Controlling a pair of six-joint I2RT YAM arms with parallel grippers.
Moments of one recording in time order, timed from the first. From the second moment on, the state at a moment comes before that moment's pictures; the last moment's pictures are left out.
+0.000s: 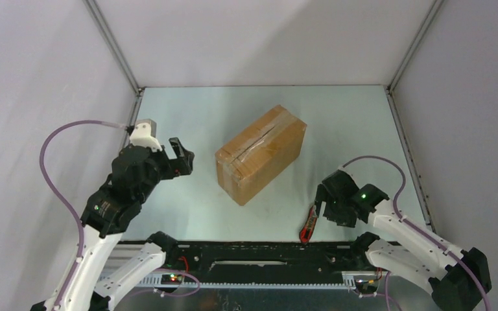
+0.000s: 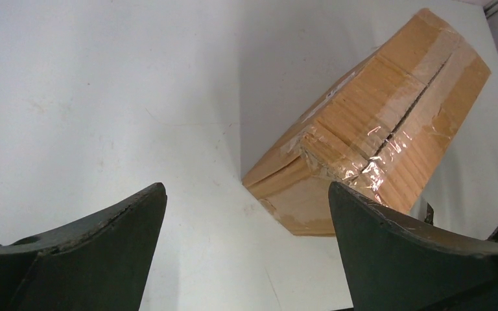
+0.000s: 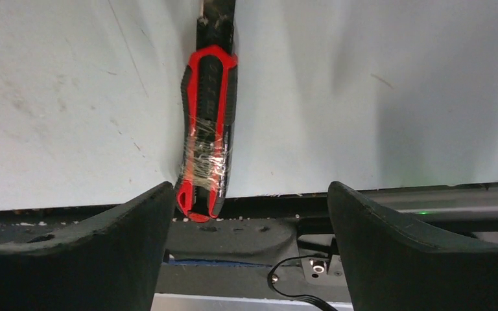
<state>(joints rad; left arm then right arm) -0.47 0.69 1.12 -0.85 -0.28 -0.41 0.62 0.88 0.61 -0.96 0.08 0.89</state>
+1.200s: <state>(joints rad) -0.47 0.65 1.04 -0.83 -0.12 -0.42 0.77 1.27 0.66 -0.71 0.23 1.01</state>
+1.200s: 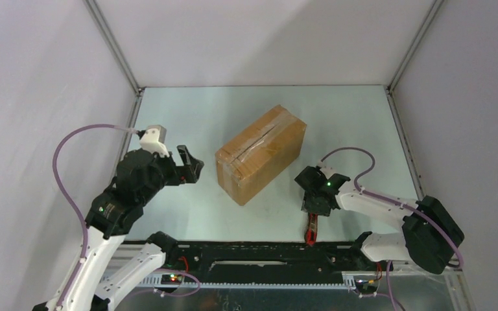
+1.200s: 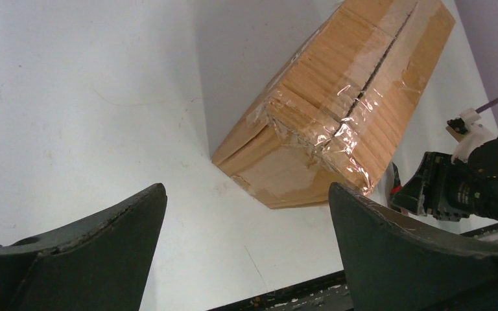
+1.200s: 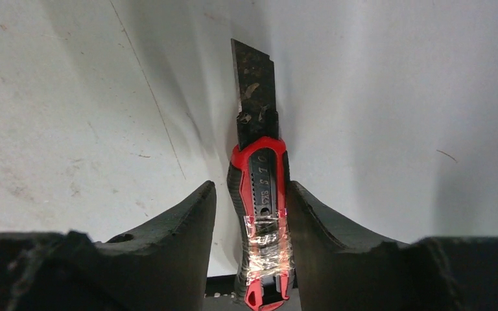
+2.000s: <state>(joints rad) -0.47 0.62 0.98 -0.82 -0.02 -0.43 0.78 1.31 0.66 -0.71 0.22 0.95</state>
